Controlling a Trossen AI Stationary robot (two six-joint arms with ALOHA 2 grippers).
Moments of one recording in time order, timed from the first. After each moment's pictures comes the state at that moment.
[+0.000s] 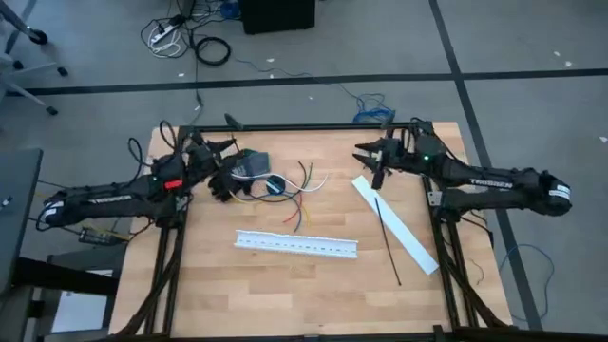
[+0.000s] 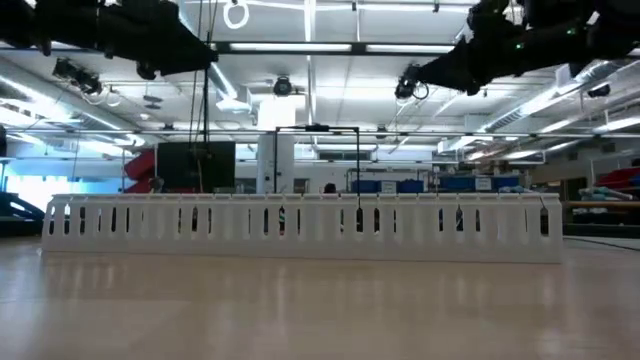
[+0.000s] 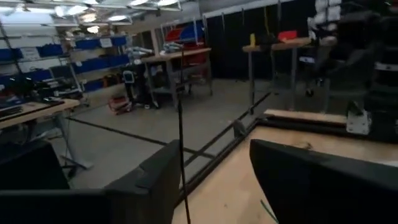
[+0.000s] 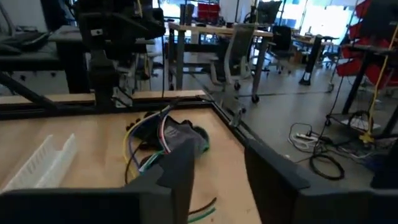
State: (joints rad) left arm 0.23 0.57 0.38 0.25 -0.40 0.12; right arm -0.40 0.91 0.44 0.45 -0.07 -0.08
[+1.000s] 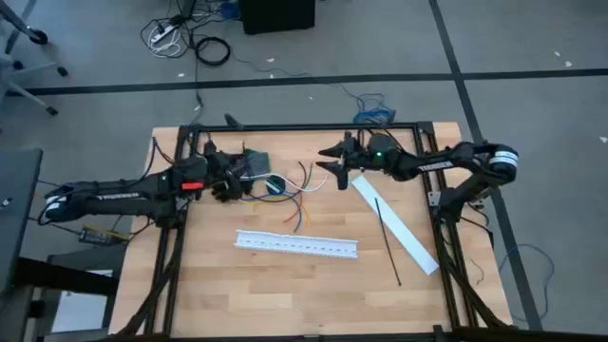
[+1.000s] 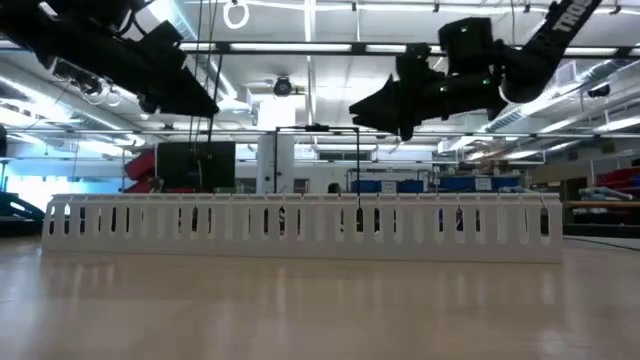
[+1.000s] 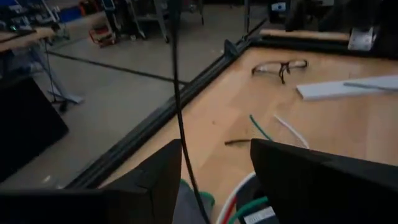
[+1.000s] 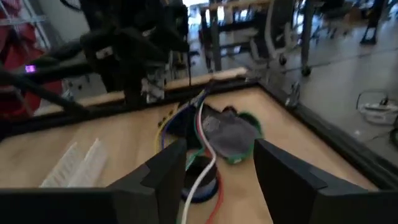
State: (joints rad) left arm 0.23 0.72 0.38 0.03 -0.38 -0.01; right arm -0.38 1.53 0.63 0.78 -0.21 0.08
